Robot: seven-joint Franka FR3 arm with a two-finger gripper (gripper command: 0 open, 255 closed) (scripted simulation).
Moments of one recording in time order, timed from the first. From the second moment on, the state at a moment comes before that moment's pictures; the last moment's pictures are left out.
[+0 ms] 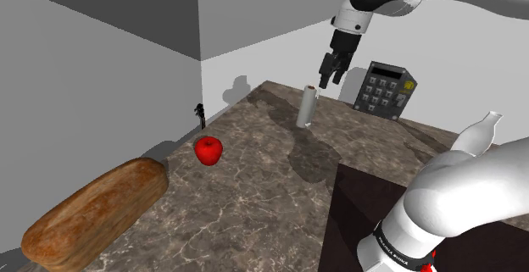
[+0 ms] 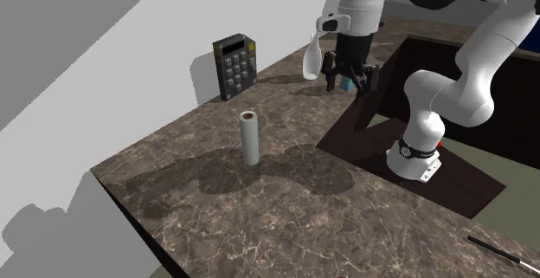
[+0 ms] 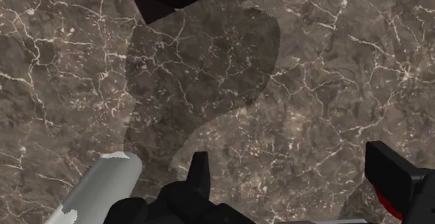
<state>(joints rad) -0.05 -0.57 -0.14 -2.28 -0.01 1.73 -0.27</state>
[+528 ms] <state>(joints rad) -0.07 -0.32 -0.21 -2.19 -0.03 1.90 -0.35</state>
